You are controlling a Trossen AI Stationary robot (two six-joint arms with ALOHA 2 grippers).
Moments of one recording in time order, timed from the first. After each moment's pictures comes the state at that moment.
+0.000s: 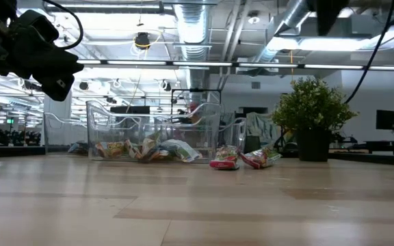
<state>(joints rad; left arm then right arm) -0.10 0.12 0.01 0.03 -0.01 -0.34 0.38 1.71 1.65 -1.38 0.07 0.78</state>
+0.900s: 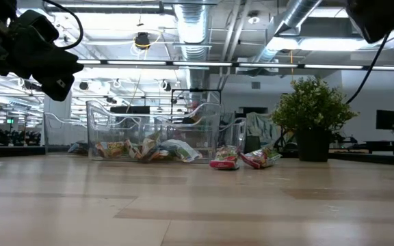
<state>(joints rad) -0.10 0.12 0.01 0.03 -0.01 -0.34 0.67 1.73 1.24 -0.97 -0.13 1.42</state>
